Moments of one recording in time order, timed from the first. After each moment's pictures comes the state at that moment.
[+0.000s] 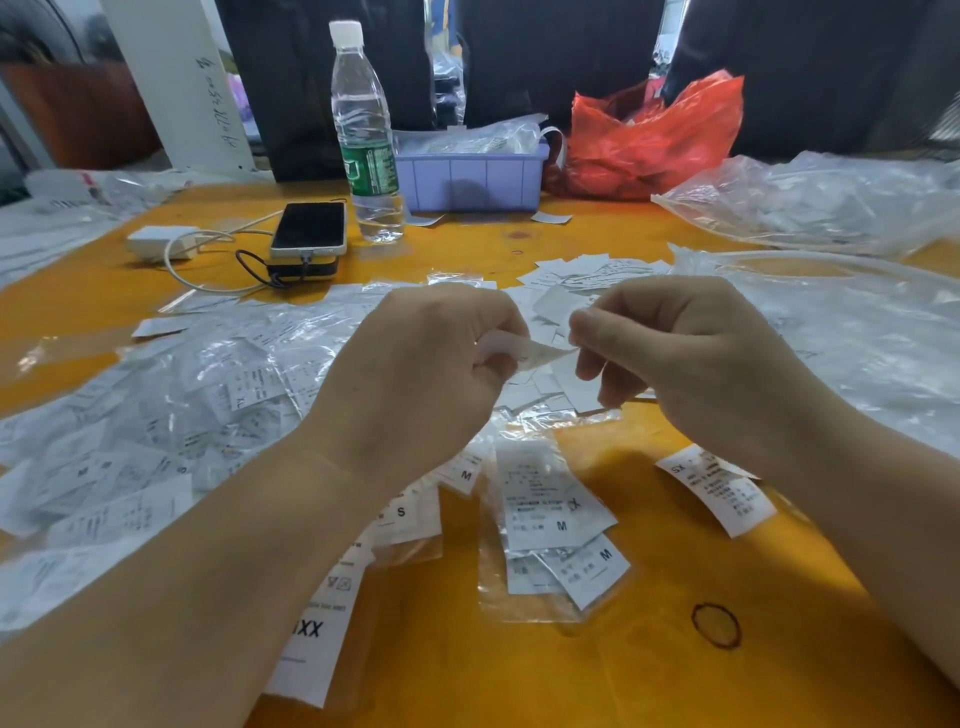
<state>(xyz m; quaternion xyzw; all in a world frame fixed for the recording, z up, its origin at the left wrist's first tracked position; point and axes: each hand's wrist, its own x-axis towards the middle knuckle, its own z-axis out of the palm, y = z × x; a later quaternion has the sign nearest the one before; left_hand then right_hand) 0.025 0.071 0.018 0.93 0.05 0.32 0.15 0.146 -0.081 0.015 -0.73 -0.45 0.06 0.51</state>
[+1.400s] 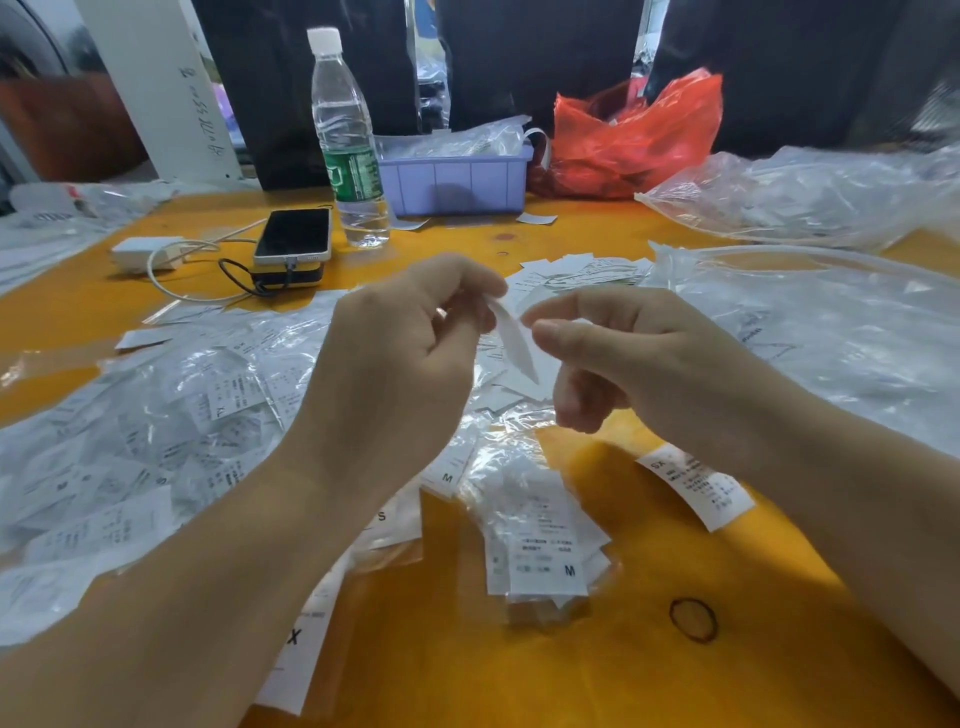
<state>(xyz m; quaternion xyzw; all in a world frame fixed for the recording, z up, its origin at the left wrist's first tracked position) 0.025 0.059 0.019 0.86 0.09 0.38 0.32 0.144 -0.080 0.017 -0.69 -0.43 0.23 0.54</state>
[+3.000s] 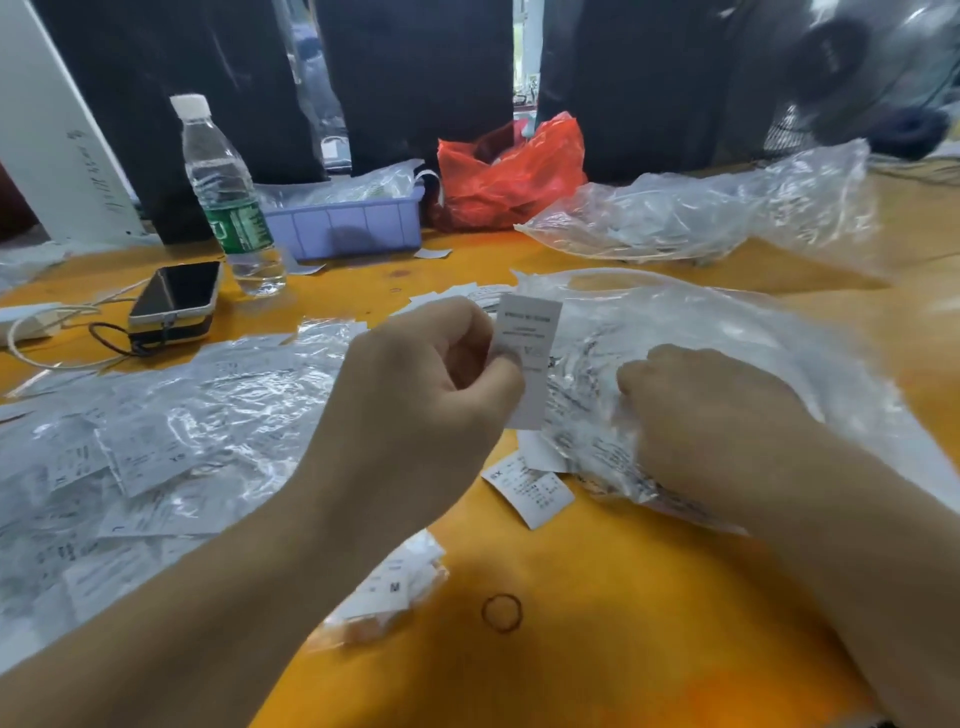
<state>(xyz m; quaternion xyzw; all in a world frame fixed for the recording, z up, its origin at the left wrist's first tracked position) 0.063 -0.027 0.025 0.87 0.05 0.31 0.39 0.164 -0.181 0.021 -0.95 -0.29 -0.06 -0.02</state>
